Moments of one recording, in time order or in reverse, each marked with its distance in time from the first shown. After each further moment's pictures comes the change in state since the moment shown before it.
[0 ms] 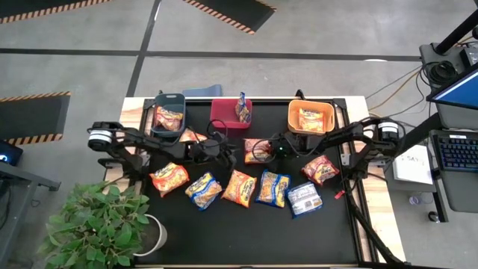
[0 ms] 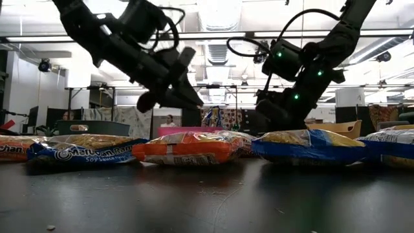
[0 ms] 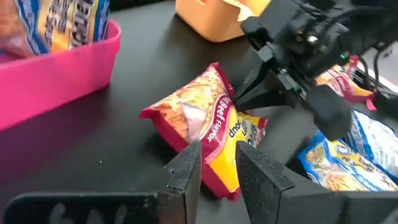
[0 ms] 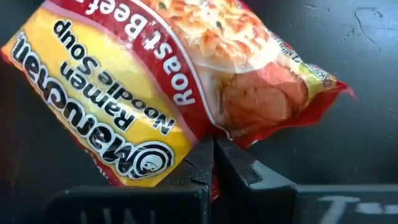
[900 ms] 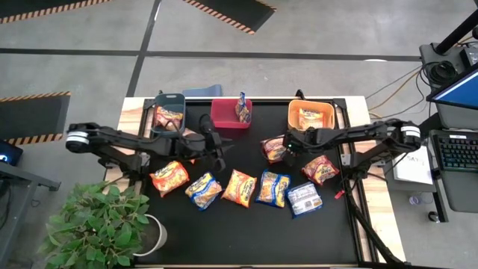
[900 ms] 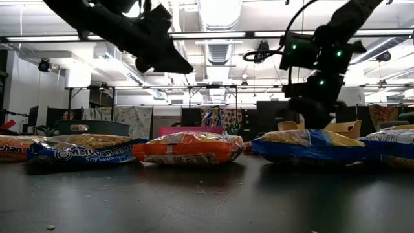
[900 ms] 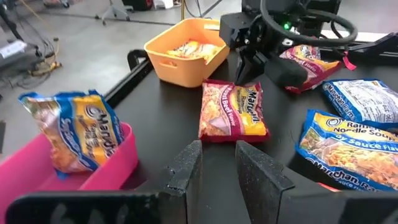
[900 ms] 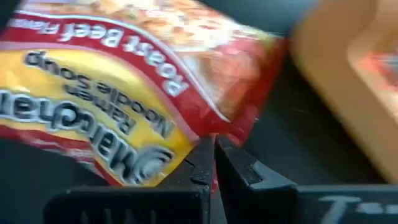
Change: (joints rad) left arm -0.018 -0.258 -0.001 -0.144 0.000 0.517; right arm -0.026 -0.235 0.023 -0.555 0.143 0.101
